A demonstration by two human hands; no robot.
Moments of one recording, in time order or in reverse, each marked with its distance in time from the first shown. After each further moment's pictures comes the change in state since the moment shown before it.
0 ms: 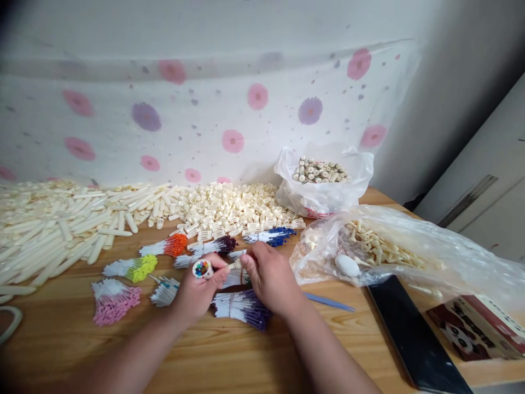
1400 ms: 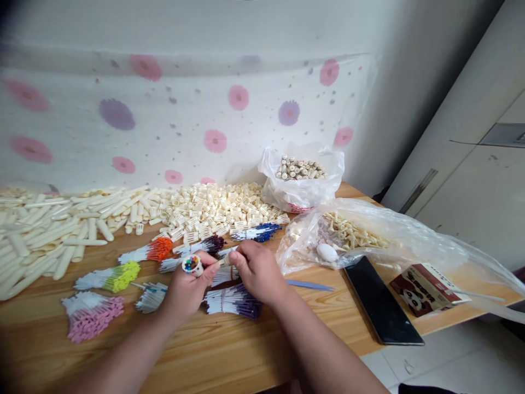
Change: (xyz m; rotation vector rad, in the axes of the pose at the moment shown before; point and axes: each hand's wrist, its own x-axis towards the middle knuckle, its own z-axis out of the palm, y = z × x) left_hand 0.002 0.003 -0.001 0.028 0.002 0.007; right_hand -0.003 -0.002 0.006 0.121 0.077 0.000
